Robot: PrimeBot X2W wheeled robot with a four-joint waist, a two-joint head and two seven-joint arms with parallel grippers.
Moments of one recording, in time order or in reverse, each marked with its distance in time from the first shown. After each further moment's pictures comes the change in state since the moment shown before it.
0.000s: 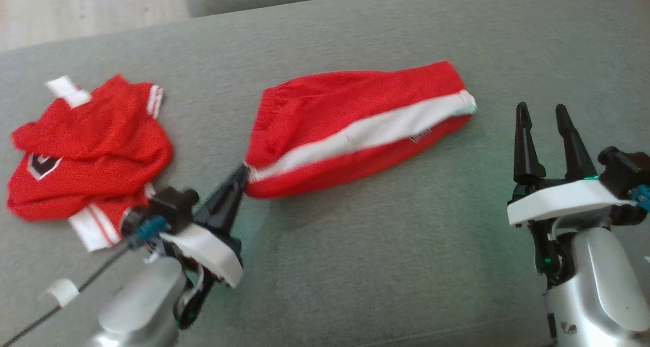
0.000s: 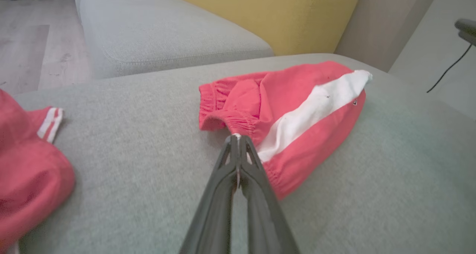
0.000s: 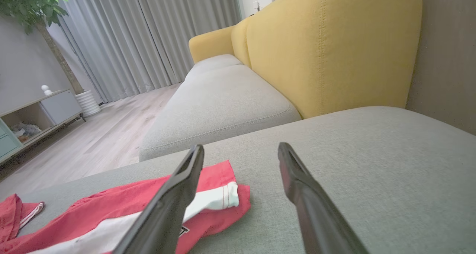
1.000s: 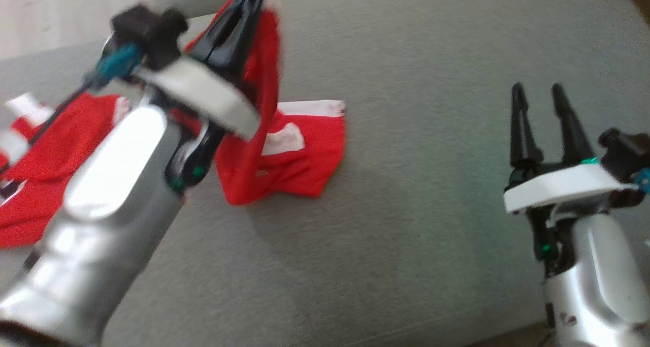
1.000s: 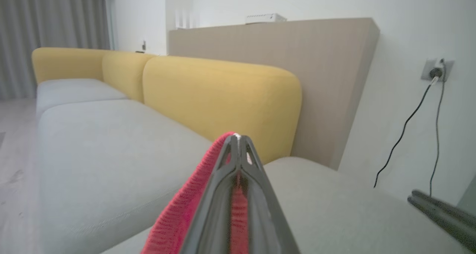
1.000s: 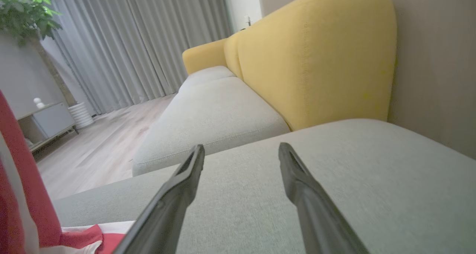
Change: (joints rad) left arm -0.338 -0.019 0.111 -0.272 -0.040 0.059 0.250; right arm -0.033 -0.007 0.021 -0.064 0.014 0.000 0.057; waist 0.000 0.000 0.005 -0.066
